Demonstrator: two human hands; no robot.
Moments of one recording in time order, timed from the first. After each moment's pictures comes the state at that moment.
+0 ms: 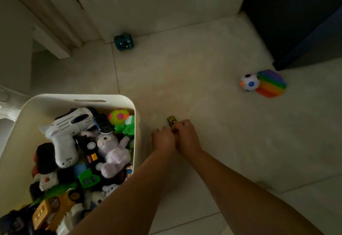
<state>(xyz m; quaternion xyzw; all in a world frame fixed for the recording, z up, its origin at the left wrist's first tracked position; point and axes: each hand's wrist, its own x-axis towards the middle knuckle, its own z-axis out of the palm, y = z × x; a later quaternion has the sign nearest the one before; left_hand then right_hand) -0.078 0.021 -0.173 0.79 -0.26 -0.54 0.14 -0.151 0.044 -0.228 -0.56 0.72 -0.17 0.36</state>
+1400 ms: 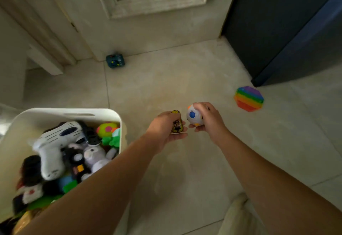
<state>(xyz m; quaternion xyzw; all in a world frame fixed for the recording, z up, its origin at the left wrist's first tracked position) -0.114 -0.007 -0.097 0.59 -0.26 -0.73 0.22 -0.262 0.004 -0.132 -0.24 0.69 -0.41 0.54</state>
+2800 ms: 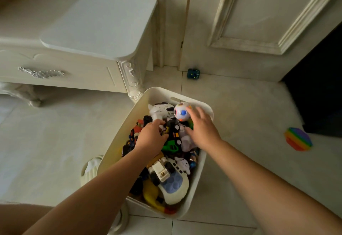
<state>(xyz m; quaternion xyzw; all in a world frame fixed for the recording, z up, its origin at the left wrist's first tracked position) 0.155 0.099 -0.051 0.74 -0.55 -0.35 0.17 -0.019 0.047 -0.066 -0.77 0.61 -0.08 0.19</state>
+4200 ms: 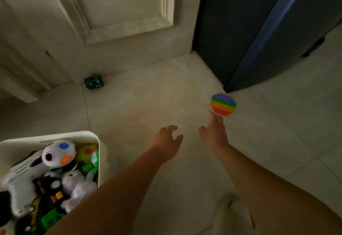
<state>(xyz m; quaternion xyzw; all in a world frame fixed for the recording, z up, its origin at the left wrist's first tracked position) -0.155 0.009 -0.117 0.55 -0.73 -0.41 0.01 -0.322 0.039 -0.148 -0.38 0.87 -0.20 0.25</state>
